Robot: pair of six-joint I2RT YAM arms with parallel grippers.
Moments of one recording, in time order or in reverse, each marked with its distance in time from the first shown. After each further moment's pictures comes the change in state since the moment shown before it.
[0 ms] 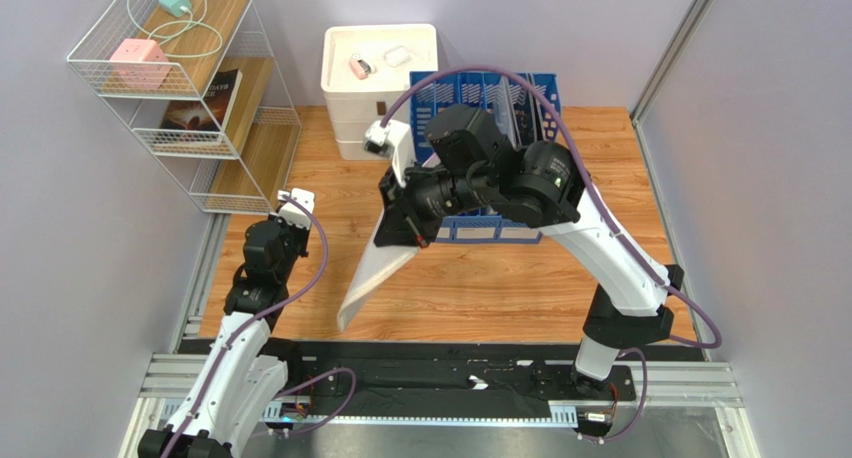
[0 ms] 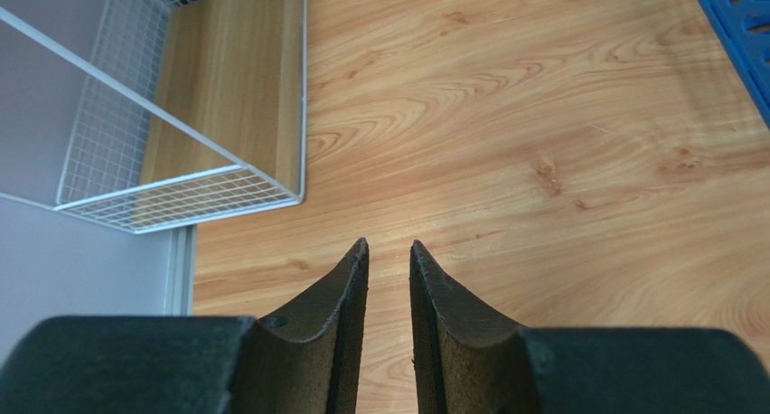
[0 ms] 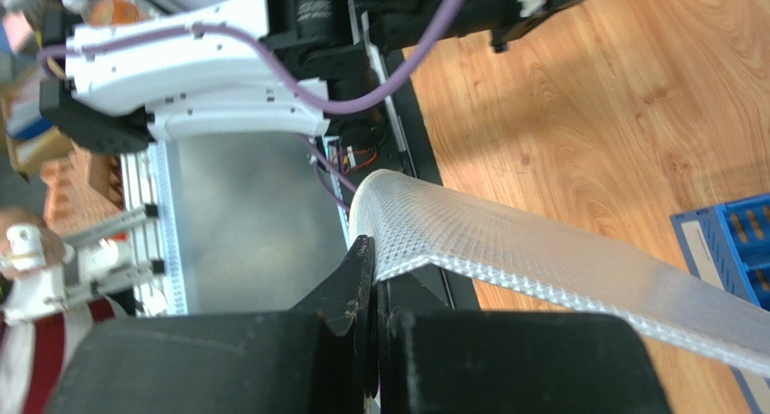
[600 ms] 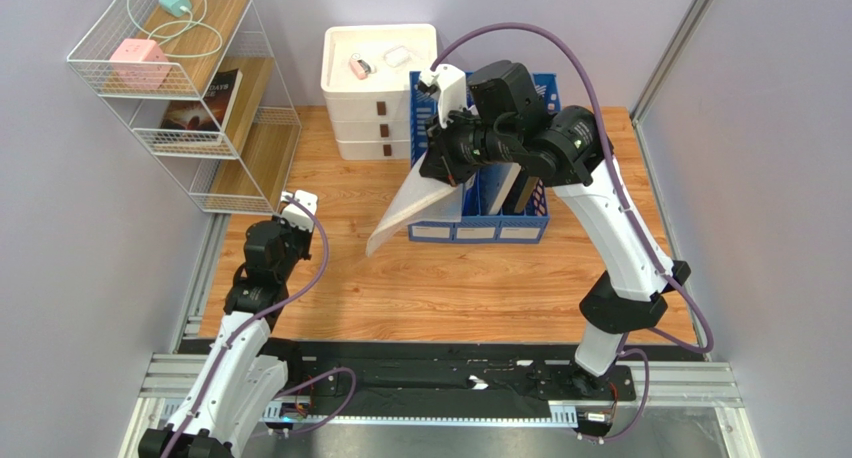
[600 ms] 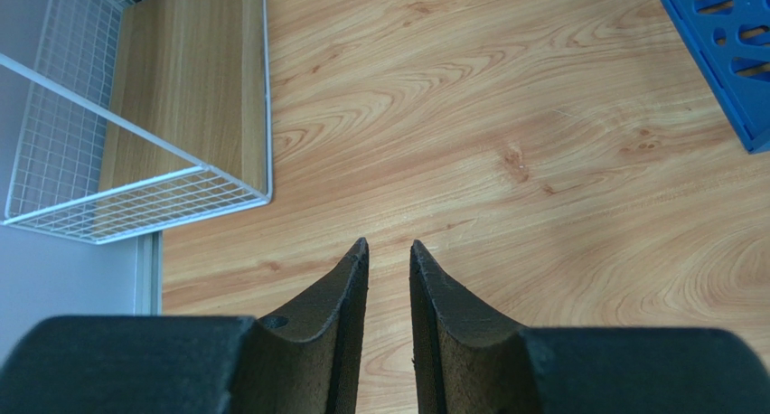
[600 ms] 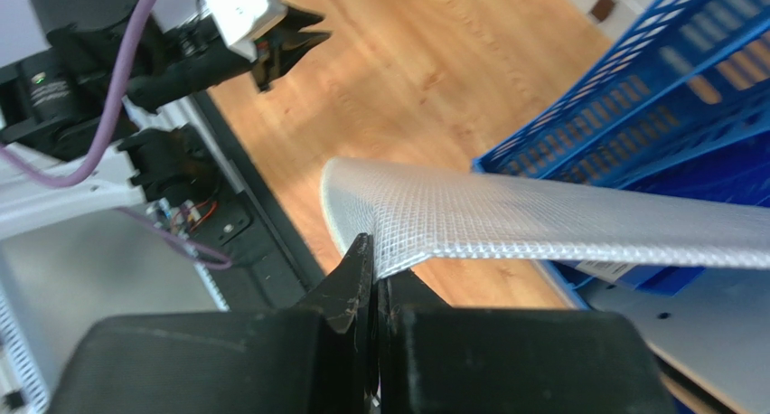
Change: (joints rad) left arm 0.005 0.004 0.000 -0.035 0.079 -0.010; right arm -0.225 0.017 0.026 -0.055 0.155 -0.118
